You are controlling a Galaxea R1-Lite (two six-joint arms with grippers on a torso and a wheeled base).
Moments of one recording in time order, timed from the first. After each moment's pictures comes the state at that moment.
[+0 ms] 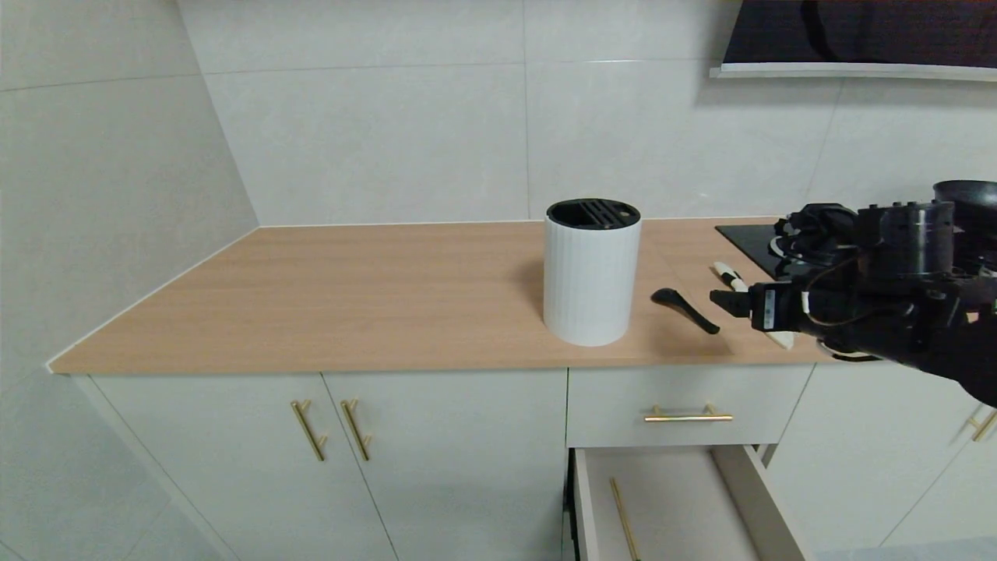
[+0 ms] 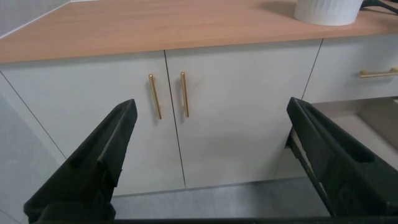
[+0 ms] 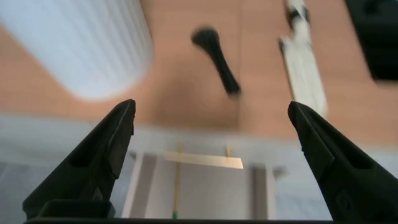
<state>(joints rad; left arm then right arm) 0.00 0.00 0.00 0.01 -0.08 0.02 0.25 1.74 -0.94 -0.48 -0.11 0.07</state>
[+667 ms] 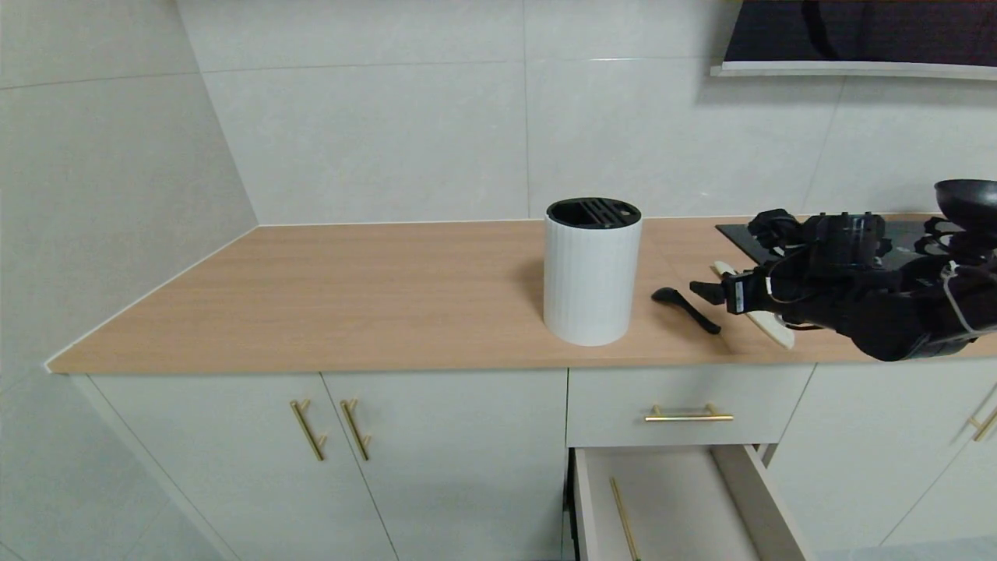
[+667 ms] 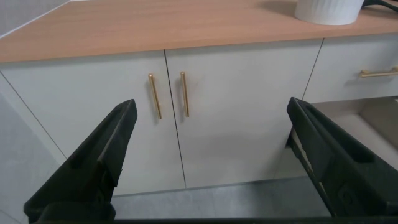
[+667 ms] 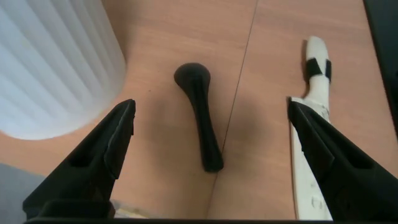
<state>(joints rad) 0.00 0.00 0.00 0.01 -0.08 0.02 0.11 2.08 -1.19 -0.61 0.14 -0.14</state>
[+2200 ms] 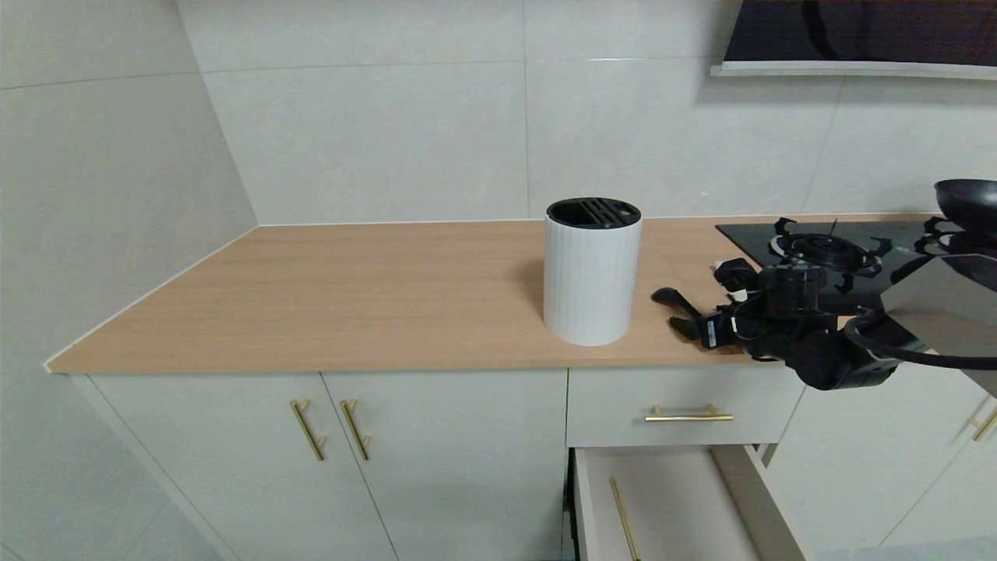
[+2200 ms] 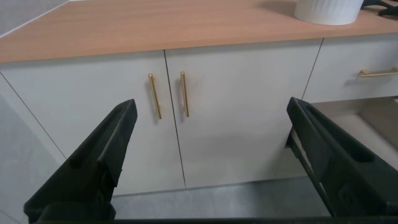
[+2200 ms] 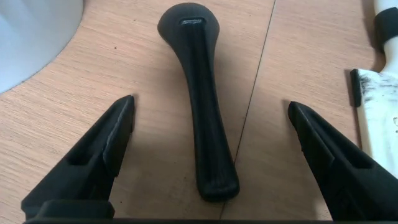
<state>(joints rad) 0.00 0.00 0.00 0.01 -0.08 0.02 0.09 2.35 -1.29 -0.72 0.18 -0.16</state>
